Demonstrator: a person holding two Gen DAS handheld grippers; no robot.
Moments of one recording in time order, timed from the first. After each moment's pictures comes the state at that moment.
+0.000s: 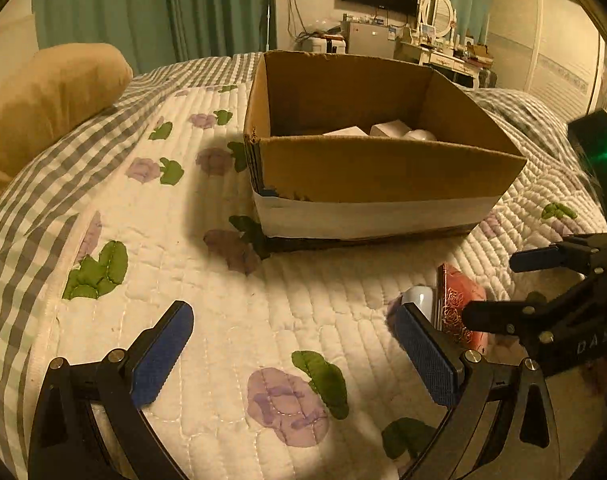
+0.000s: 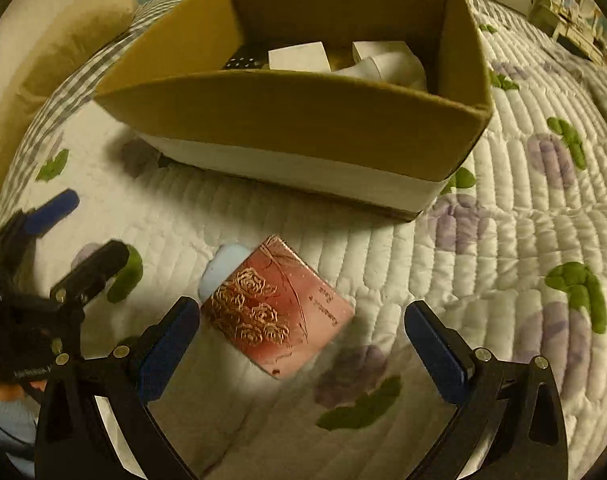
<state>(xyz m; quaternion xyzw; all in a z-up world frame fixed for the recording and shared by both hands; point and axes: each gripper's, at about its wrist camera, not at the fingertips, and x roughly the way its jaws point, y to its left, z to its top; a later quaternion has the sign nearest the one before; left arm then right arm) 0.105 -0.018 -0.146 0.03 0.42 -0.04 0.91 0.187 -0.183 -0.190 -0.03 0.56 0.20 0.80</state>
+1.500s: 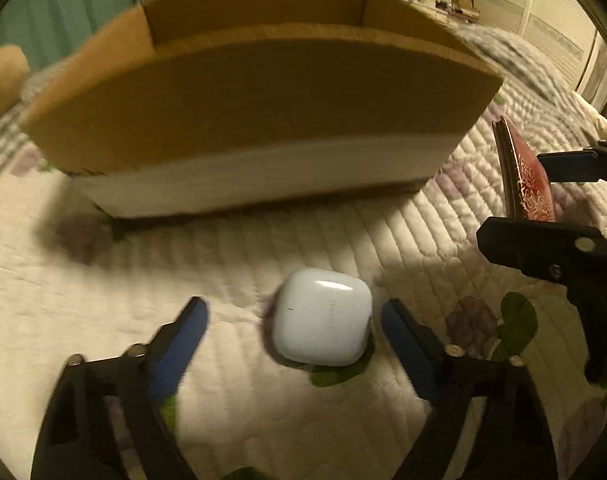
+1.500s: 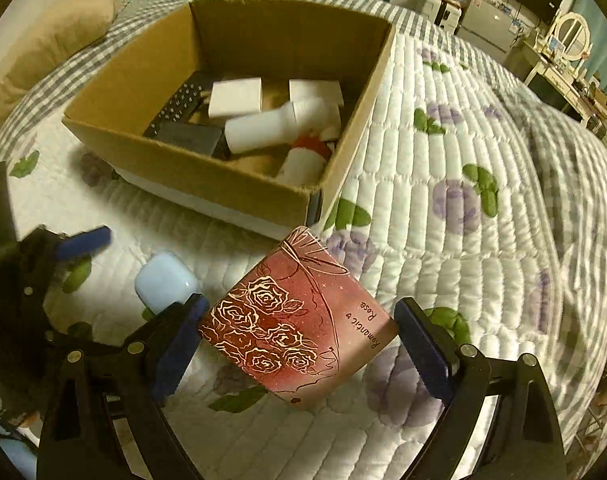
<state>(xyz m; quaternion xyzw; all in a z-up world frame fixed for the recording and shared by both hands) 0.142 -0.108 -0.192 0.04 0.52 -0.07 0.85 0.203 -0.224 -0.157 -0.12 0.54 0.15 0.82</state>
